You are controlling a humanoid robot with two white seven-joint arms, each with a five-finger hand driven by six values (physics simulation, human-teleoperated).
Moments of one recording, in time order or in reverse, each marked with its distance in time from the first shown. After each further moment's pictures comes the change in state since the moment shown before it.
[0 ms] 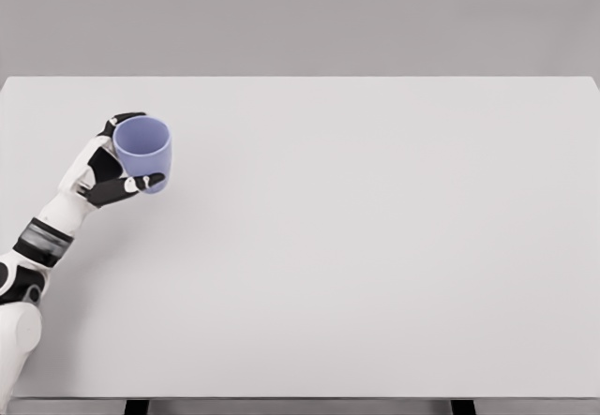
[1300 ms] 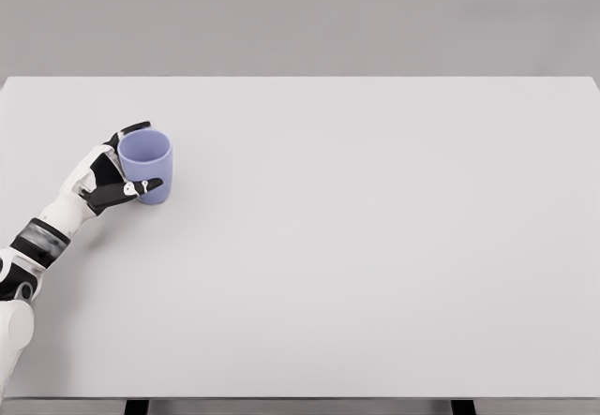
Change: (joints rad) left arm -0.009 0.011 0.017 0.009 -0.014 0.178 0.001; right arm 0.000 0.000 0.000 0.000 0.000 0.000 0.000
